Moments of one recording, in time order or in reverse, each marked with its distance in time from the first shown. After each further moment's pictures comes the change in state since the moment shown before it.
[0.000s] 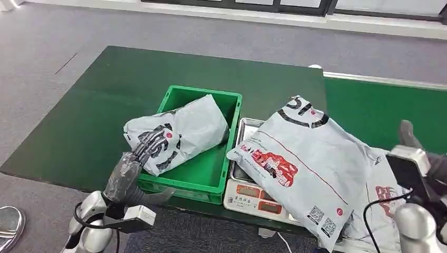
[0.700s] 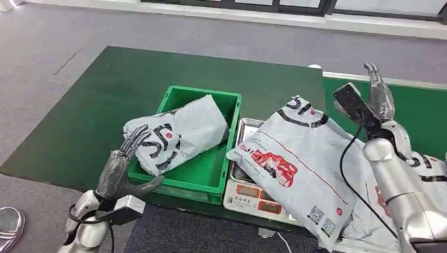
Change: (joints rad) left arm -0.012 0.010 0.064 0.079 0.085 0.069 -0.018; right arm -0.638 -0.012 0.457 0.971 -0.286 0.291 0.053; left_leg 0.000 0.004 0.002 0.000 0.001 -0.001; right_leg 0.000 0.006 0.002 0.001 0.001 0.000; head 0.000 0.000
